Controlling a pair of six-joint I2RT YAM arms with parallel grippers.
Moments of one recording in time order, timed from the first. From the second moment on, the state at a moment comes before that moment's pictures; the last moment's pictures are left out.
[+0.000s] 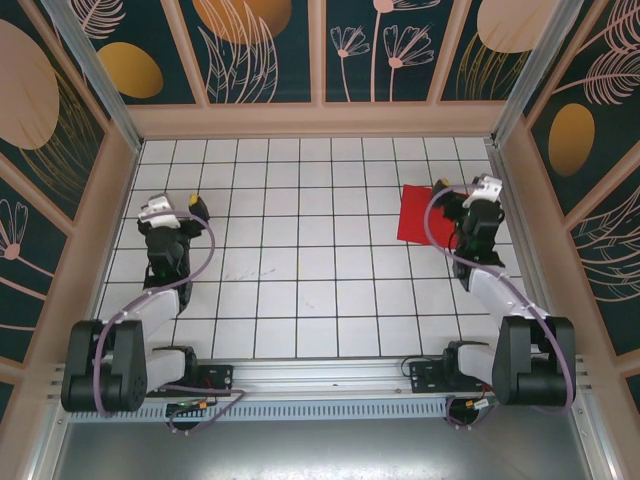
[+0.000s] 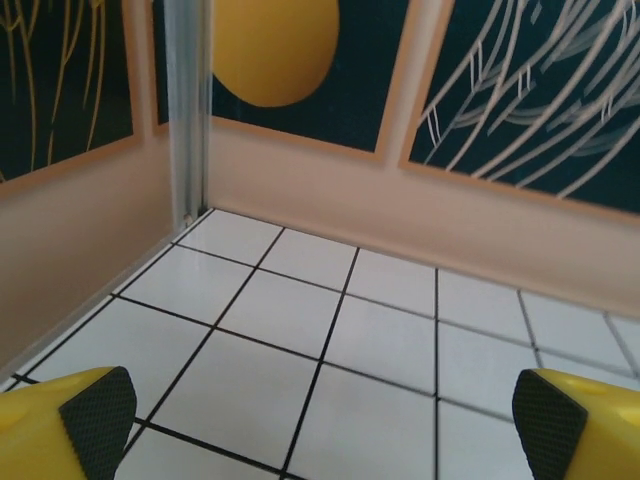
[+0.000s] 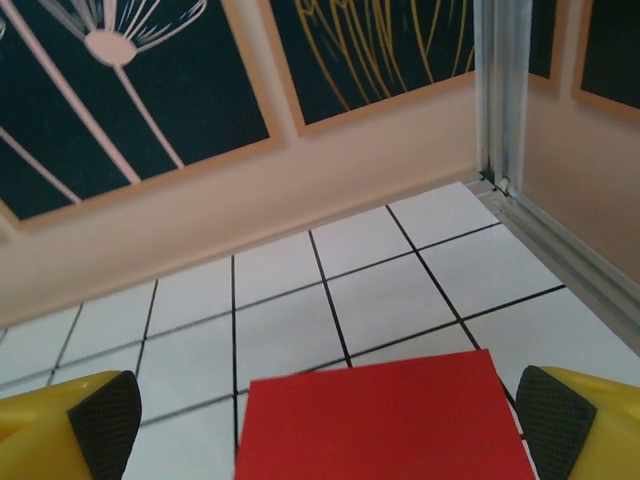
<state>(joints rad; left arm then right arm) -0.01 1.18 0.36 0.74 -0.23 -0.24 0.00 1.19 0.57 0.42 0.11 0.31</state>
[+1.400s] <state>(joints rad) -0.01 1.06 0.55 0.17 0.07 -0.52 0.42 1.76 0.92 -0.10 -0.08 0.68</state>
